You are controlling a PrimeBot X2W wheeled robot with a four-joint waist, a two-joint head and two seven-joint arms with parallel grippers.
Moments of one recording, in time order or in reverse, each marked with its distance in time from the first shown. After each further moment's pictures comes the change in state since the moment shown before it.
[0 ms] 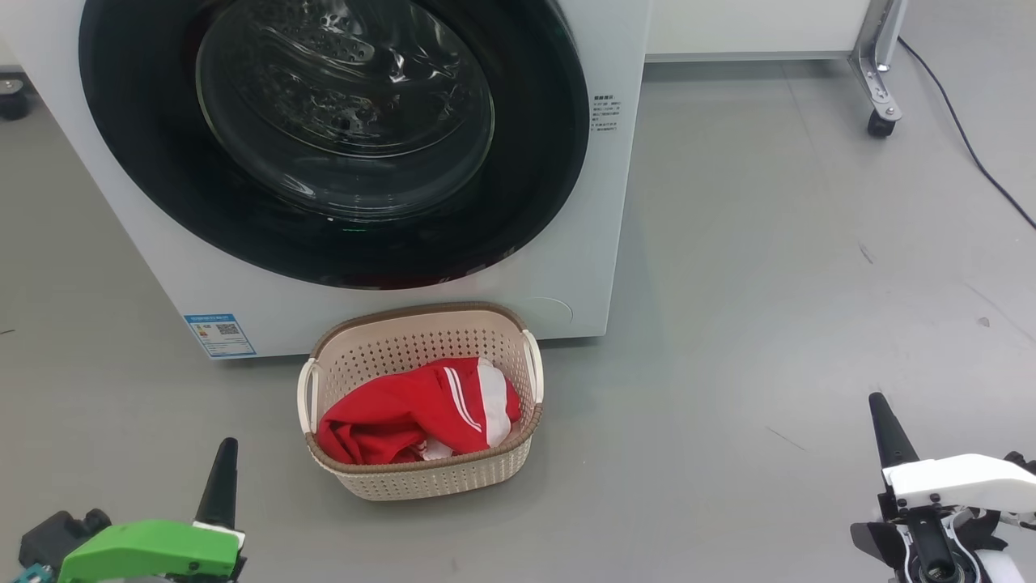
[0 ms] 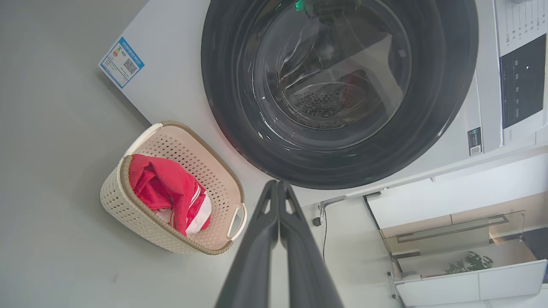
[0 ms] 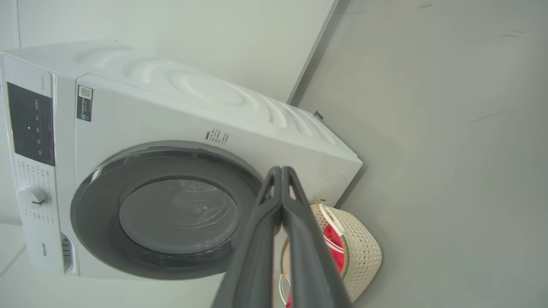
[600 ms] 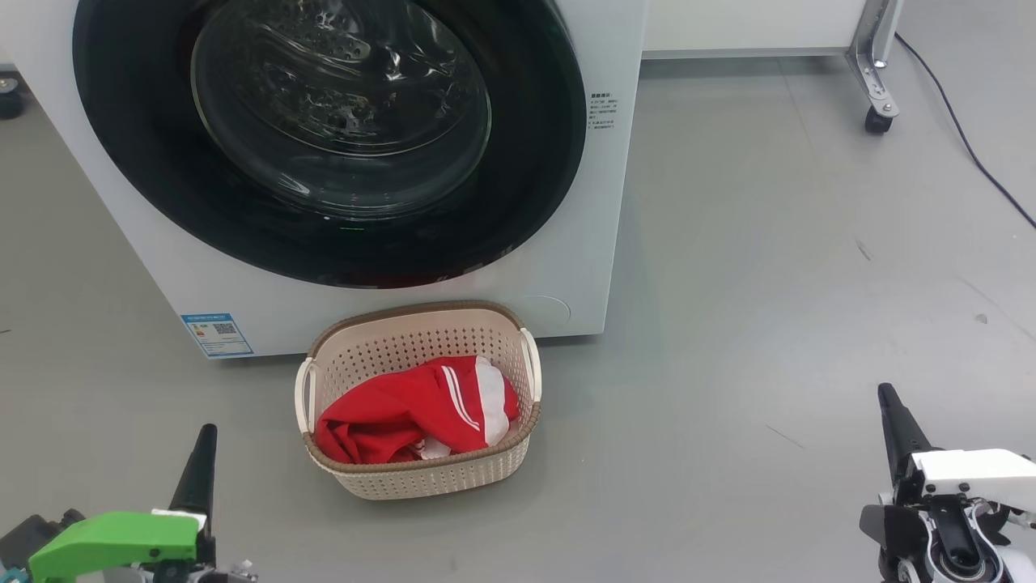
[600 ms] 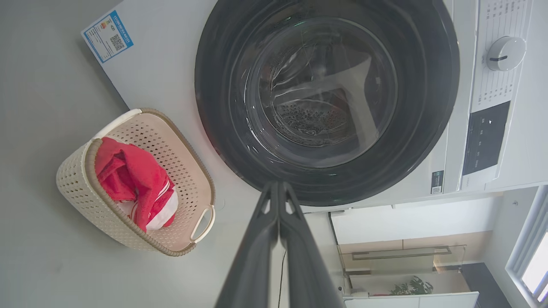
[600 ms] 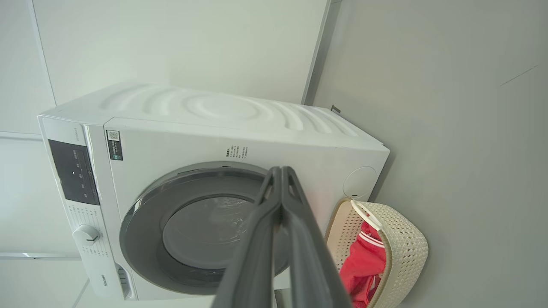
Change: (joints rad) left arm -0.036 0.000 0.054 0.039 -0.213 -0.040 0.035; right arm -0.031 0.018 -0.064 0.034 0.191 0.035 0.045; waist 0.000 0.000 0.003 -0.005
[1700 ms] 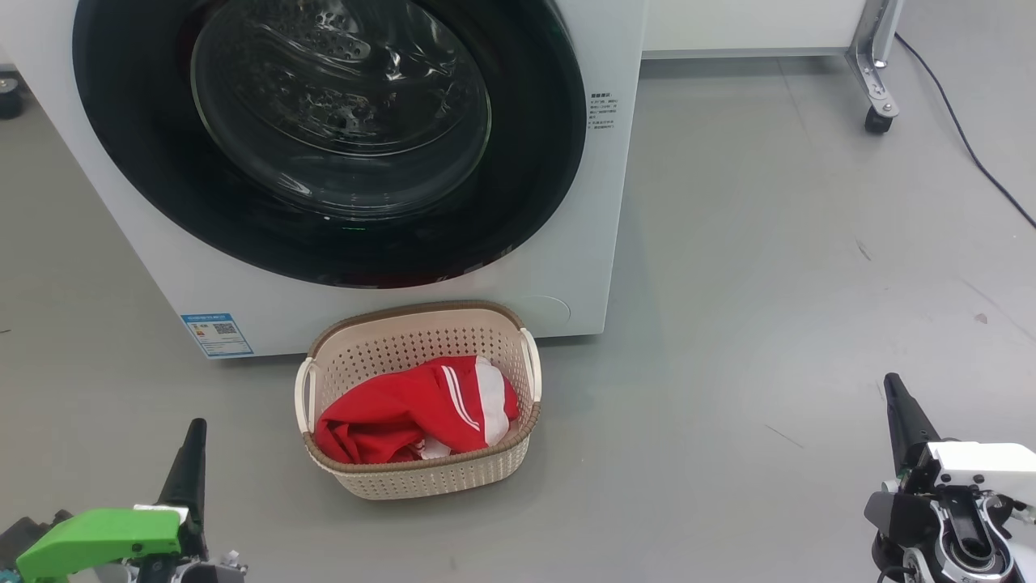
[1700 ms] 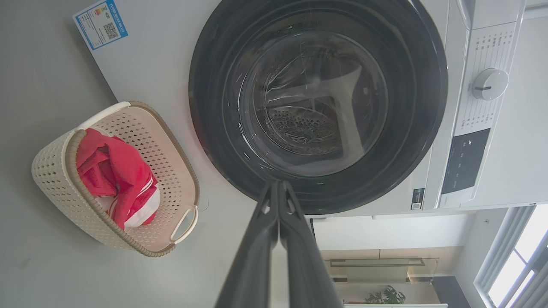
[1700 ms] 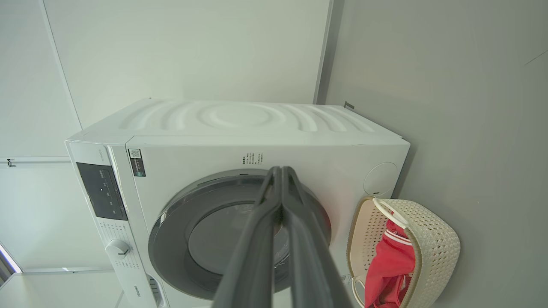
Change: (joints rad) left arm -0.025 0.000 0.026 0.032 -0.091 -0.021 0.020; right arm -0.029 0.005 -0.032 0.026 0.093 0.018 0.022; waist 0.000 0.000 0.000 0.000
